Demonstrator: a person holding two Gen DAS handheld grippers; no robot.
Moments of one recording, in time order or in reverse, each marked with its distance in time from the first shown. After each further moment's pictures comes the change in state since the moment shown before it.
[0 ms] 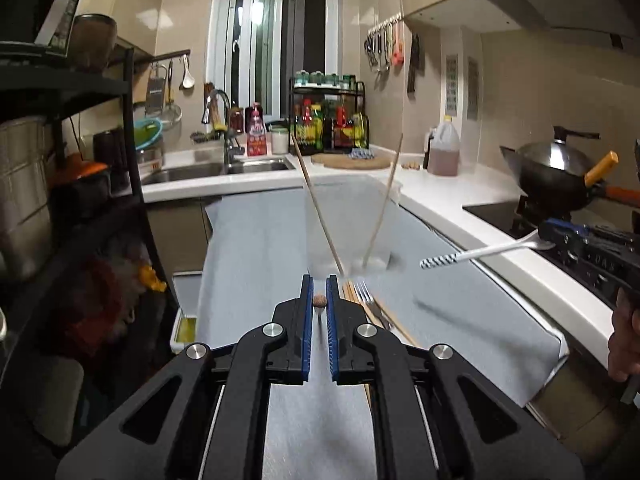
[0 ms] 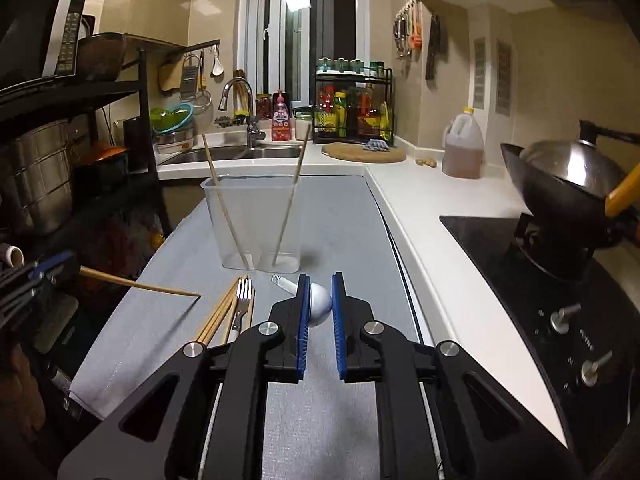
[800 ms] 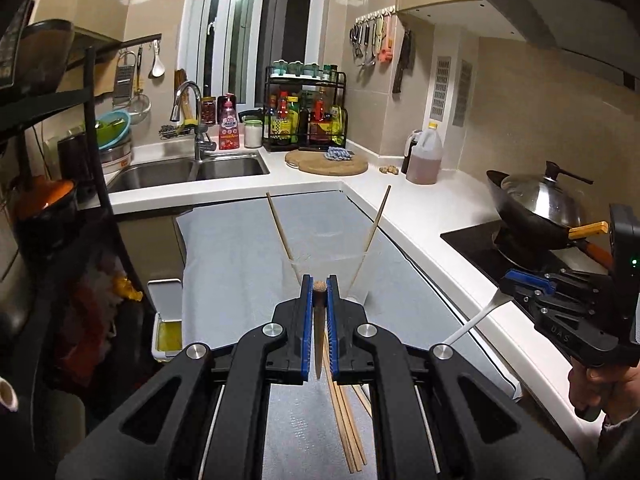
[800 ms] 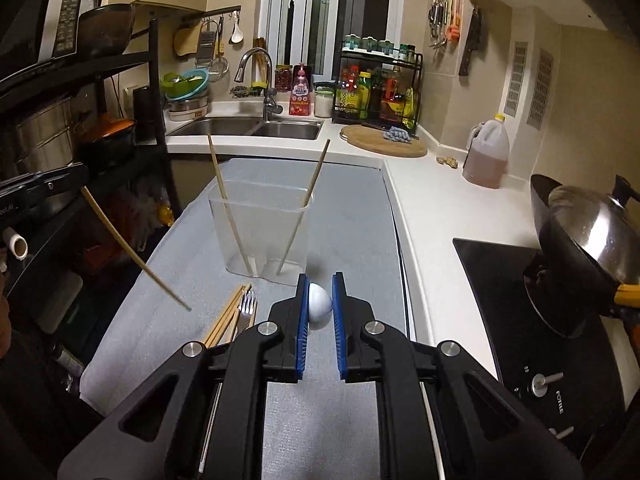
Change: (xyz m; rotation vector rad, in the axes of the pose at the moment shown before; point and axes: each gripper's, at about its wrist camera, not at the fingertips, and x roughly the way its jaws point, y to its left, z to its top) left arm 0.026 0.007 0.118 -0.015 0.133 -0.119; right arm 0.023 0.006 0.078 -0.102 0.135 0.037
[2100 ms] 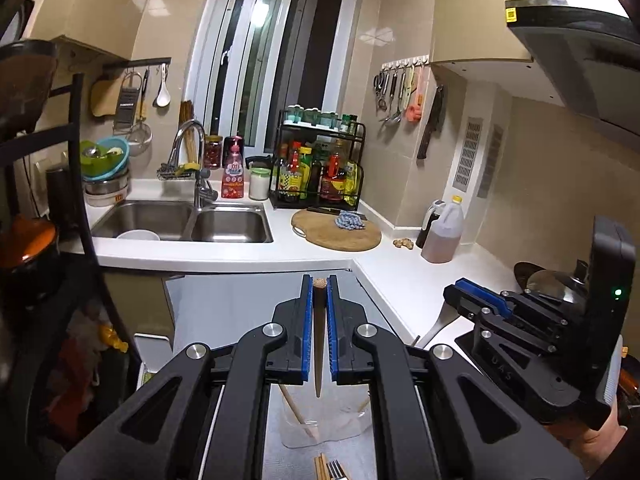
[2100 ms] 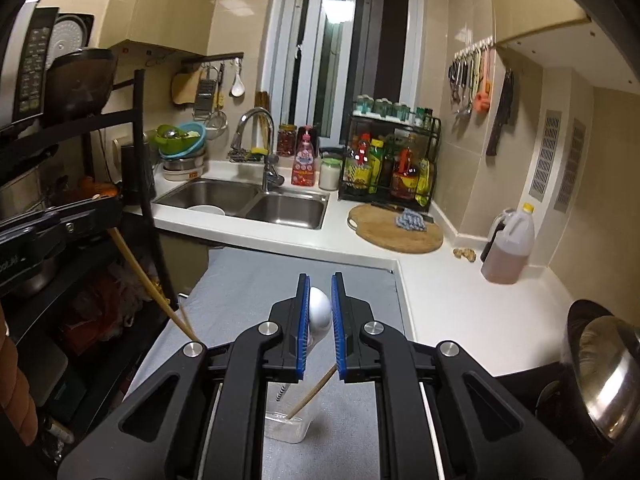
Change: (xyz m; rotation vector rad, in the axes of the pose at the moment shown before) left arm 0.084 0.026 0.135 -0.103 -0.143 0.002; right arm 0.095 0.012 0.177 -0.023 -0.161 0.000
